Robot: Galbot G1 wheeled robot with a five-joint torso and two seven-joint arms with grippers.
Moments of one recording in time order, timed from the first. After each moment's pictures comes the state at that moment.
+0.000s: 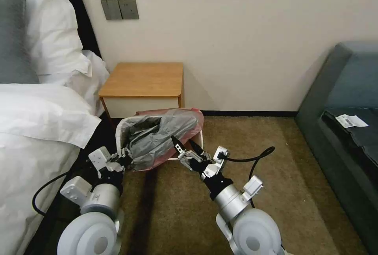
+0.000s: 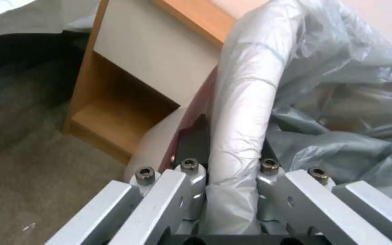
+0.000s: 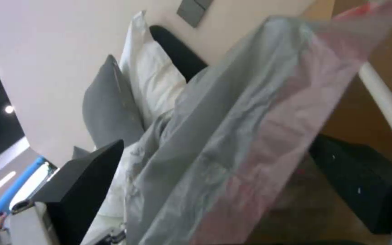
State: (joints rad) left arm 1.59 -1.46 -0.53 -2.42 -0.74 0.35 -0.42; right arm -1.35 1.27 0.02 2.18 0.95 -0.08 0.07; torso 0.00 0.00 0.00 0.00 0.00
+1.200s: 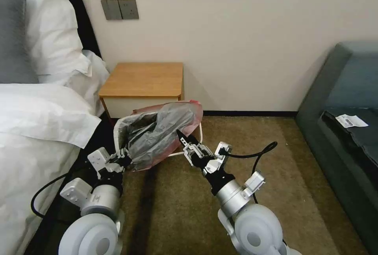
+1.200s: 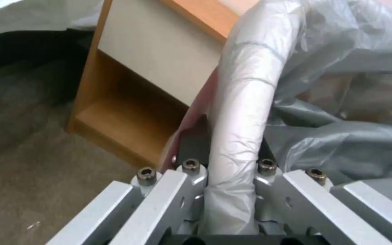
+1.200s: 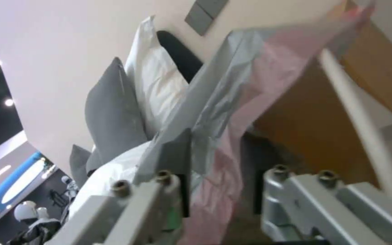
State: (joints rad) left arm 1.59 -1.47 -0.52 -2.41 -0.71 0.34 -0.42; right arm -1.34 1.26 0.03 2.21 0.91 -0.09 0.06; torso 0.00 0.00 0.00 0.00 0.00
